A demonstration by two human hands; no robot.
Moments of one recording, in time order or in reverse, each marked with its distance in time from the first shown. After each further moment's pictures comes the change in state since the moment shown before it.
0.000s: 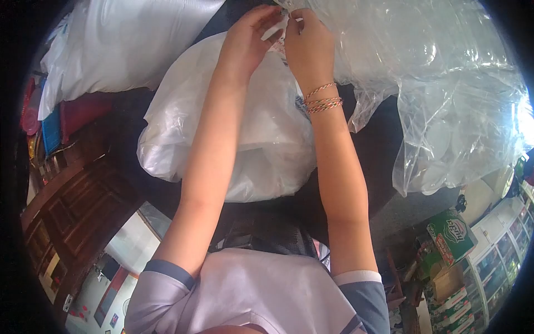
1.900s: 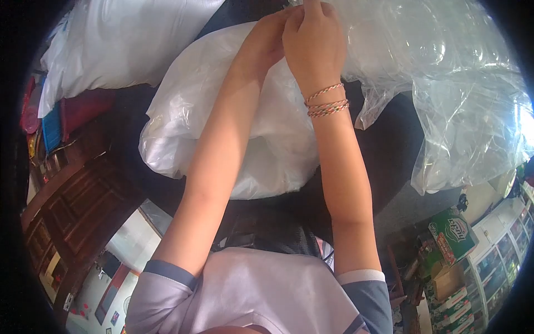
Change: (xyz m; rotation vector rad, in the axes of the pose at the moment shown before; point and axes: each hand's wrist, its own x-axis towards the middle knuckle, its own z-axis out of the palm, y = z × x) left_hand 0.016 -0.028 -0.004 -0.036 -0.315 -0.048; right_hand -0.010 -0.046 -0.016 -0.125 0.224 -0.220
